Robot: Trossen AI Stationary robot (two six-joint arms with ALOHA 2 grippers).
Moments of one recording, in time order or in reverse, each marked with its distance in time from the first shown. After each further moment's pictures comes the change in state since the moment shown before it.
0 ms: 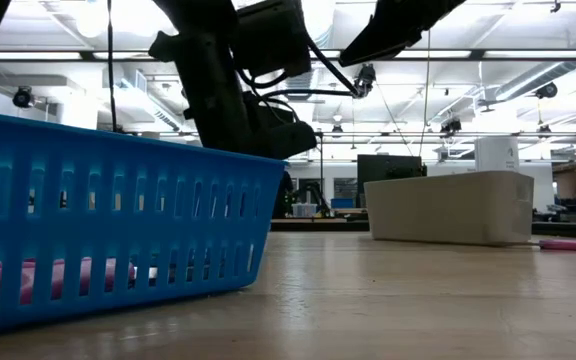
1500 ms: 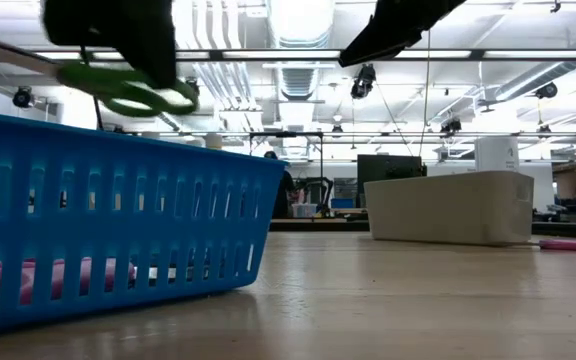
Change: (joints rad) left arm -0.433 -0.031 0.344 -0.420 0.036 -0.419; right arm 0.000 0.000 0.000 0.000 0.000 0.000
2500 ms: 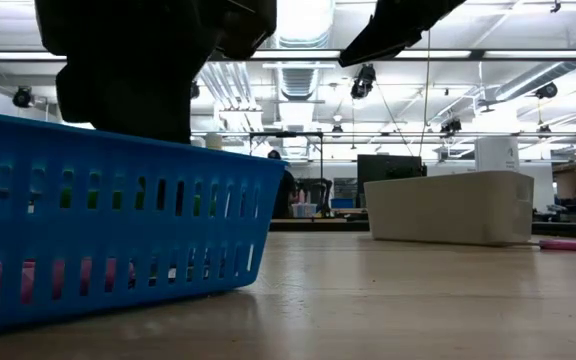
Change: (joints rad) left arm -0.006 0.172 -0.001 0.136 0.050 0.087; right arm 0.000 0.000 0.000 0.000 0.000 0.000
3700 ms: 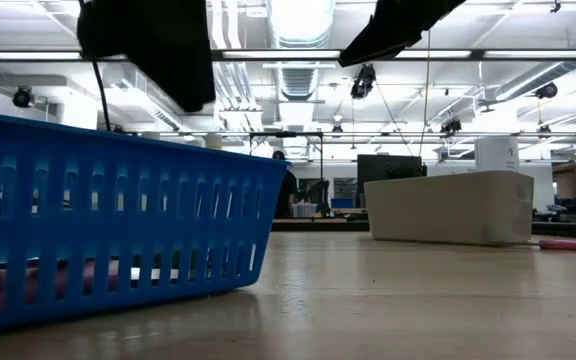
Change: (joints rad) left arm 0.006 -0.133 0.008 -0.125 -0.191 0.016; right arm 0.000 0.000 0.000 0.000 0.000 0.000
